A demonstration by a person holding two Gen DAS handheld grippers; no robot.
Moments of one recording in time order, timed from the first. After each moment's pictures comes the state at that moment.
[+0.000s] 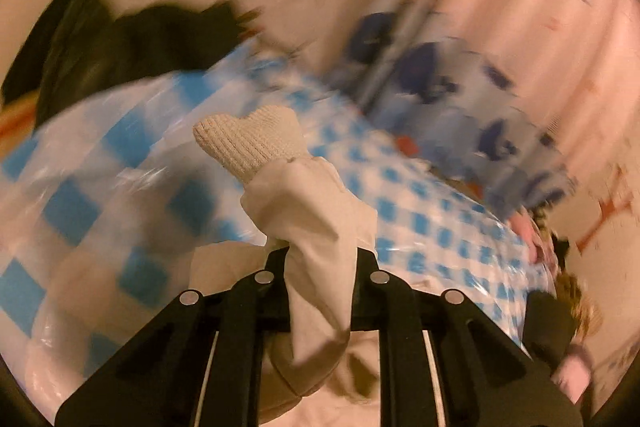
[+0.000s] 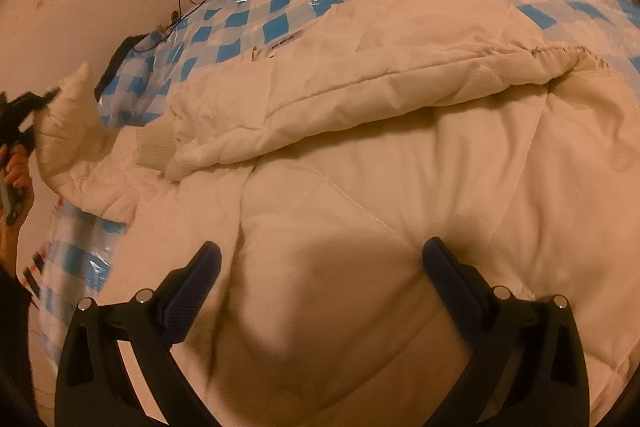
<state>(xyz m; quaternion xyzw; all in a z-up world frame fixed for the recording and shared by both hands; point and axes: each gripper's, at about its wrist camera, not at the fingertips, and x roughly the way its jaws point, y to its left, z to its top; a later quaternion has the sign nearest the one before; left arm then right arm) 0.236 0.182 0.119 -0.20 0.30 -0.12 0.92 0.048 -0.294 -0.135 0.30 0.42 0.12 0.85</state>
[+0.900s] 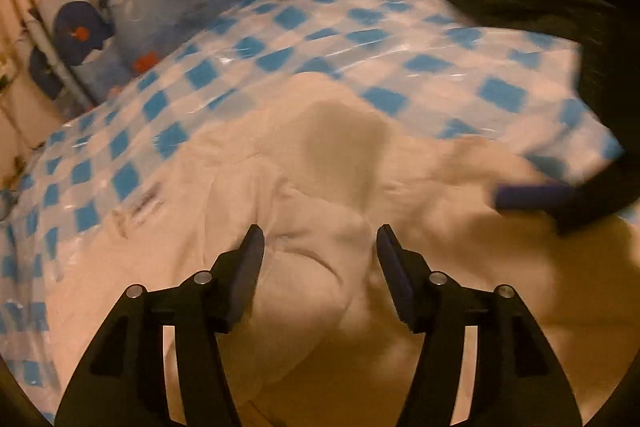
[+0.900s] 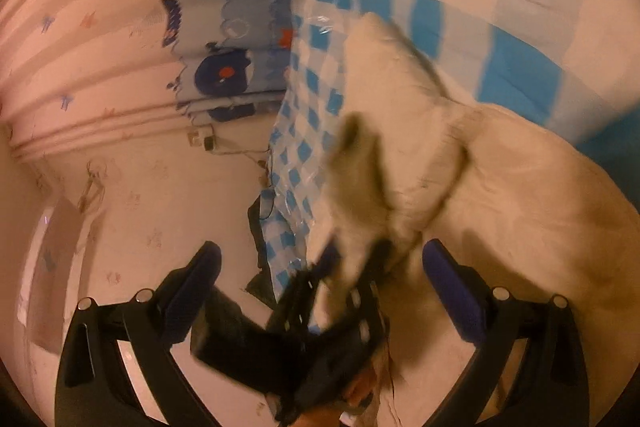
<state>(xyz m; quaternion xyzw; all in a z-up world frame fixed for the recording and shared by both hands) 0.072 -0.260 -0.043 0.27 0.34 -0.33 0.84 0.048 -0.474 -0.145 0.69 0.28 0.21 0.63</state>
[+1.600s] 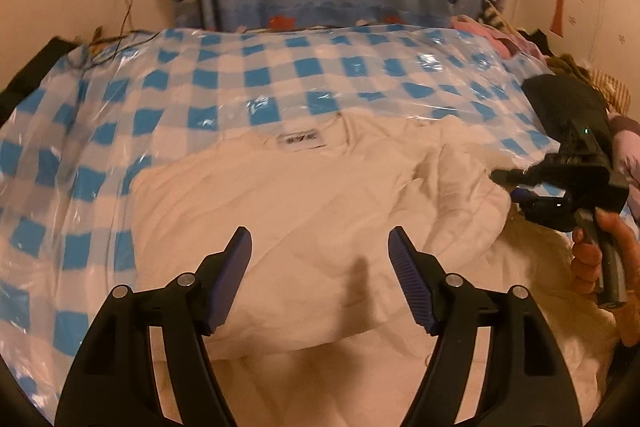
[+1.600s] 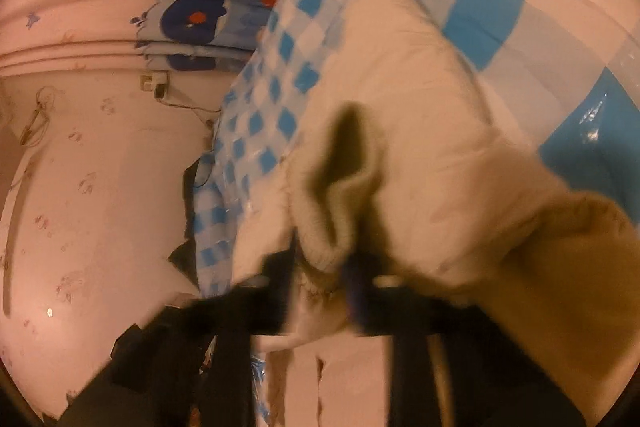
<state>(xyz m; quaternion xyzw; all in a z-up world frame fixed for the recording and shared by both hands) 0.112 -0.057 0.004 0.08 0.37 -0.21 0.90 0.120 -0.445 -0.159 0.58 0.36 0.20 0.71</state>
